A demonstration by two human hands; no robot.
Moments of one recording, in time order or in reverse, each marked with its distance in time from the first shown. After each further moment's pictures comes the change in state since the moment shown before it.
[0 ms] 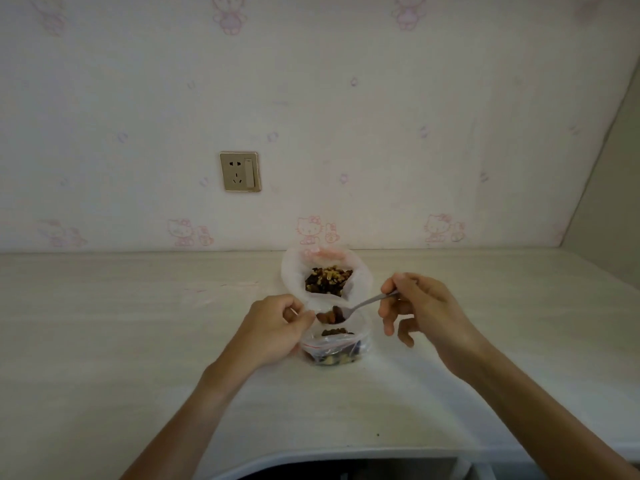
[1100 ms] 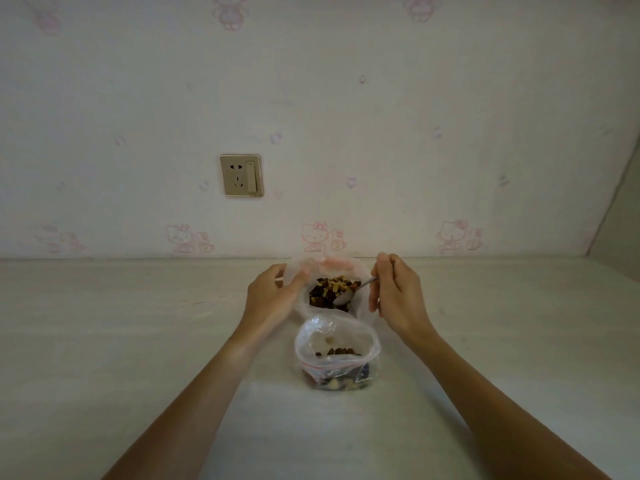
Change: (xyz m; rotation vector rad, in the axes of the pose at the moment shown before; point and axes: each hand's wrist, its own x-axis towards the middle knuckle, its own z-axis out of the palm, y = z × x) left_hand 0.082 -0.015 0.005 -0.209 0.260 -0.050; right_hand 0.096 0.046 0.031 -0.235 0.286 -0.217
